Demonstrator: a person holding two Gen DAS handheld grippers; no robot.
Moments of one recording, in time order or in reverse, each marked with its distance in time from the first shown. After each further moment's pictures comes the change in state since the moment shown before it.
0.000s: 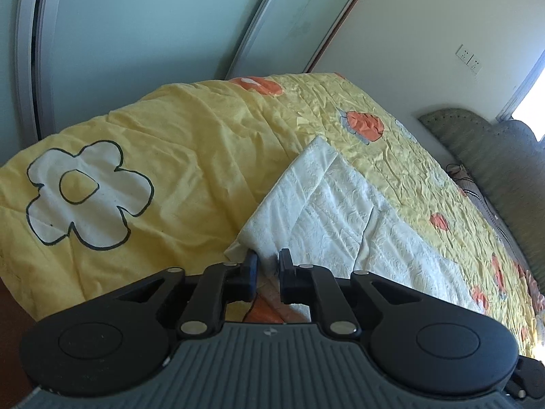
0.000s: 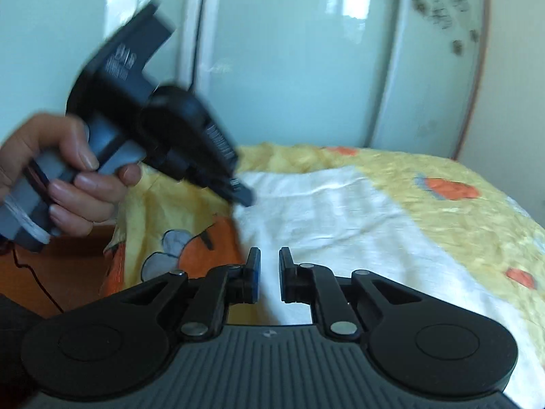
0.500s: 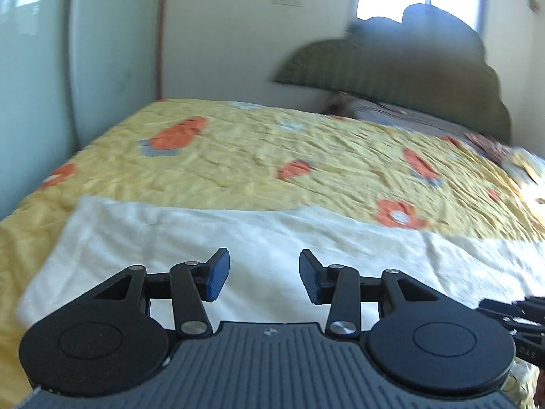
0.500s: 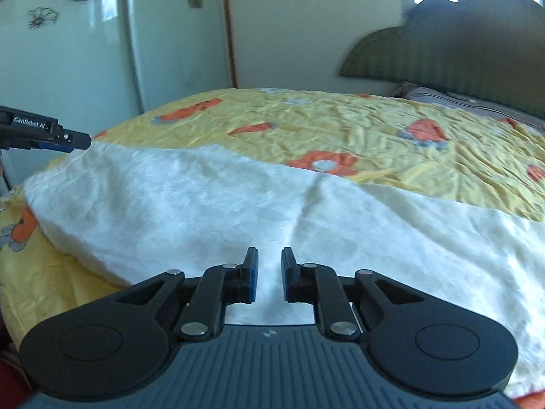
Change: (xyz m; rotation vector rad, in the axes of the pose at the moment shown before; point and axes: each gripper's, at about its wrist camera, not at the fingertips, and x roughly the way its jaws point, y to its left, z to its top) left arm 0.000 -0.199 -0.076 0.654 -0.057 -0.260; right arm -0.171 -0.111 -0.148 0.587 0.101 -0.567
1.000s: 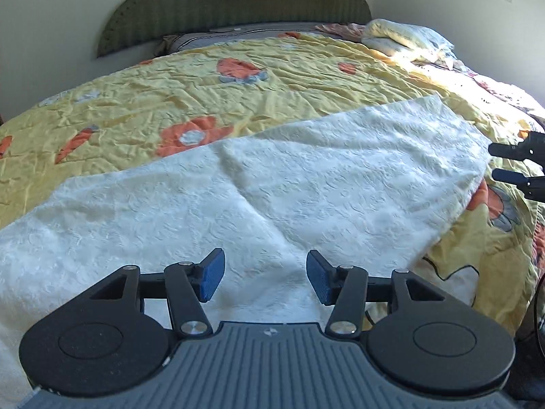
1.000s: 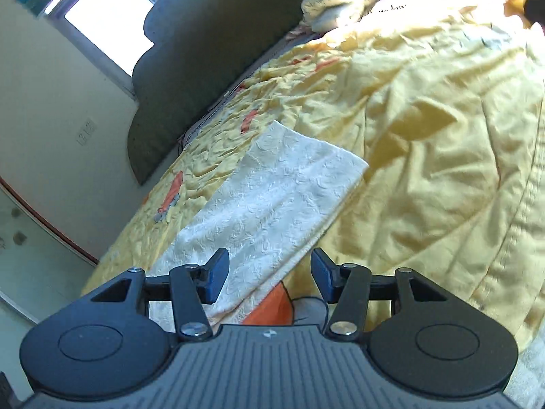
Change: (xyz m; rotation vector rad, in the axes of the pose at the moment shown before) left arm 0.058 -0.149 -0.054 0.422 0.183 -0.345; right arm -0.139 -0.209 -0.112 1.020 -0.272 -0.242
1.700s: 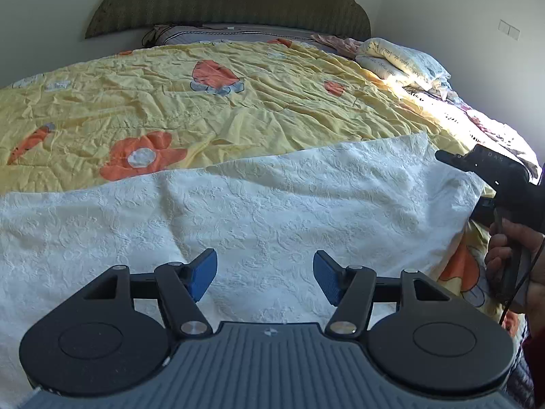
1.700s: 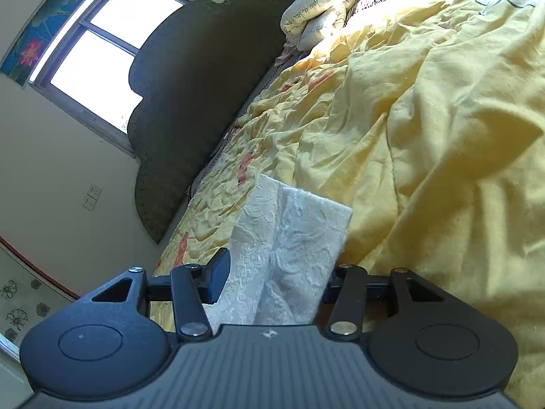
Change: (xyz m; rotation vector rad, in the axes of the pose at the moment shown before) left arm 0.039 -0.018 0.049 -0.156 -0.001 -0.103; right arm 0.086 -0.014 0.044 0.129 -0.135 0.055
